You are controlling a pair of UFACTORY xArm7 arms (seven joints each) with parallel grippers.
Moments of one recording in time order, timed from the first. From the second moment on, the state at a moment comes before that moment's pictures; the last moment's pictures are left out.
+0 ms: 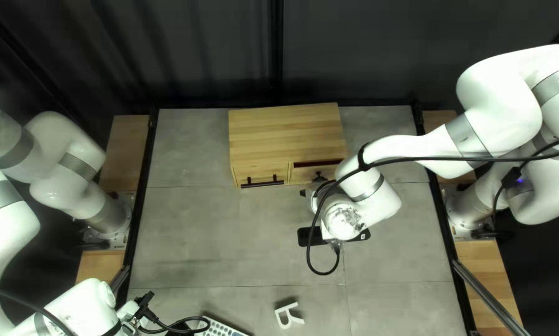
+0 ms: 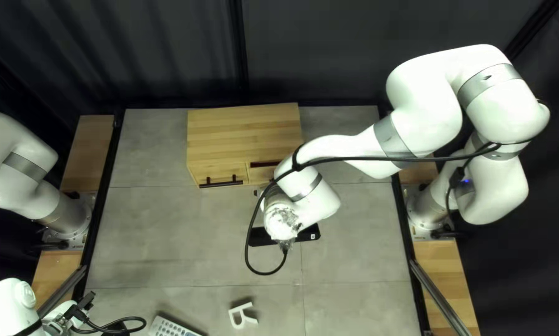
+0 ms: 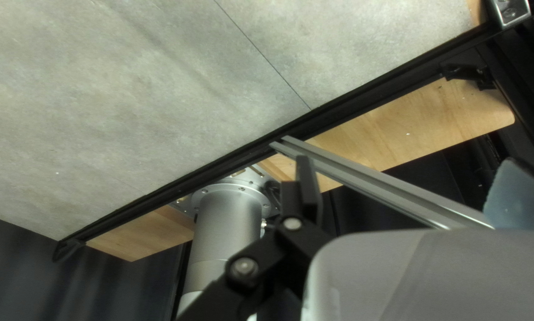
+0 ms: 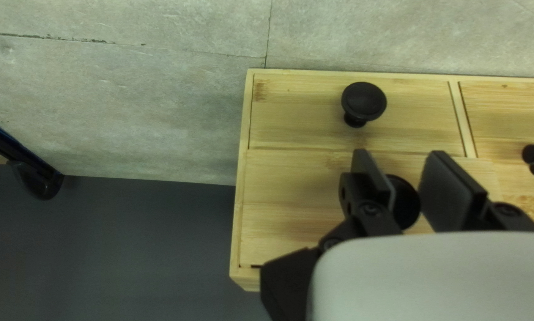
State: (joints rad) left arm -0.43 -0.09 -0.56 0.95 -0.11 1.42 -0.26; right arm 0.04 0.19 0.19 0.99 -0.79 1.11 -0.95
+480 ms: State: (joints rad) left arm -0.43 -0.09 -0.56 0.95 -0.11 1.42 -0.26; right arm 0.05 0.19 0.20 1.00 -0.78 1.13 -0.94
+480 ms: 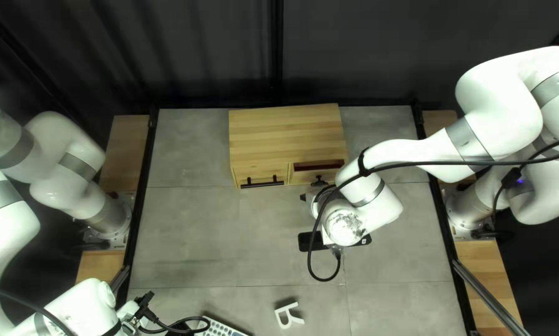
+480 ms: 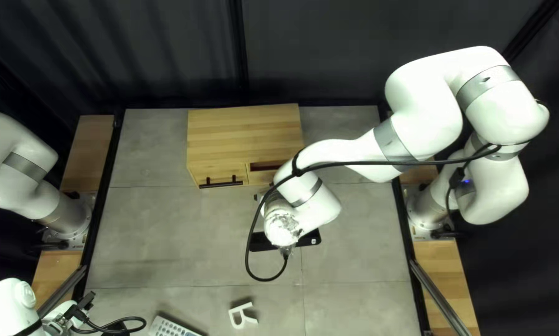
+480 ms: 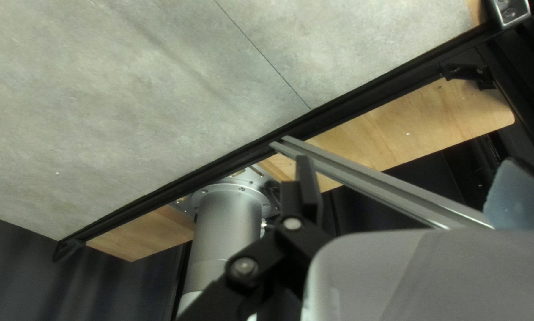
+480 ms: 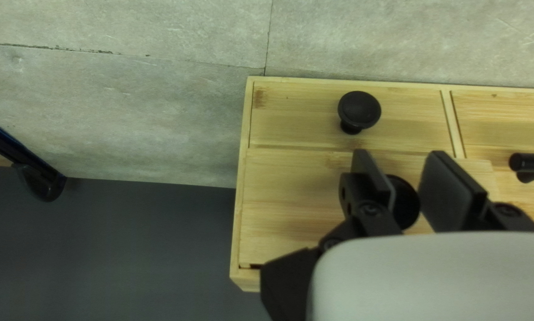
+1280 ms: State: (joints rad) left arm -0.43 -0.09 -0.56 0.95 -0.11 1.42 -0.26; right arm 0.06 0.20 0.21 1.01 -0.77 1.14 -0.94
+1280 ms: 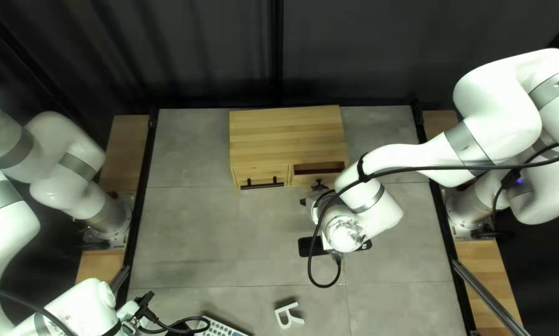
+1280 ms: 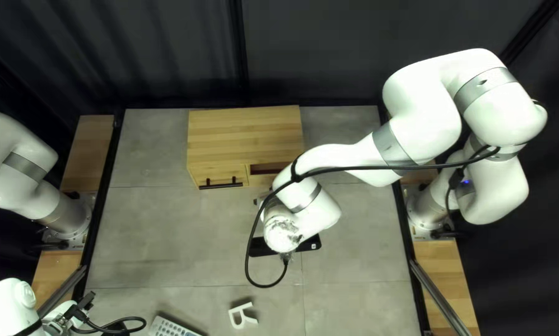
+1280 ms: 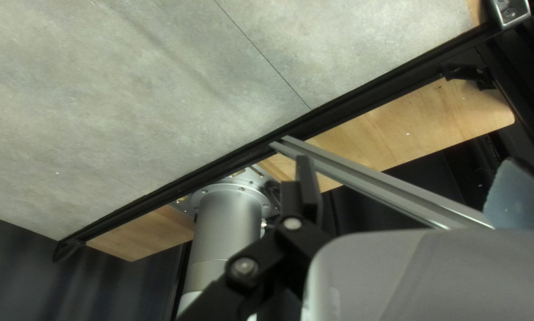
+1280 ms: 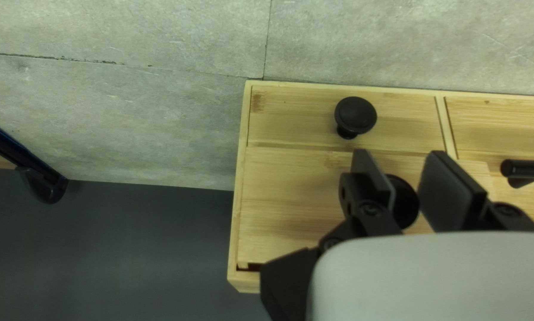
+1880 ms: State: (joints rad) left arm -0.43 -0.09 -0.56 0.95 -0.11 1.42 -0.26; right arm 0.08 0.21 0.22 1.02 -0.76 1.16 -0.93
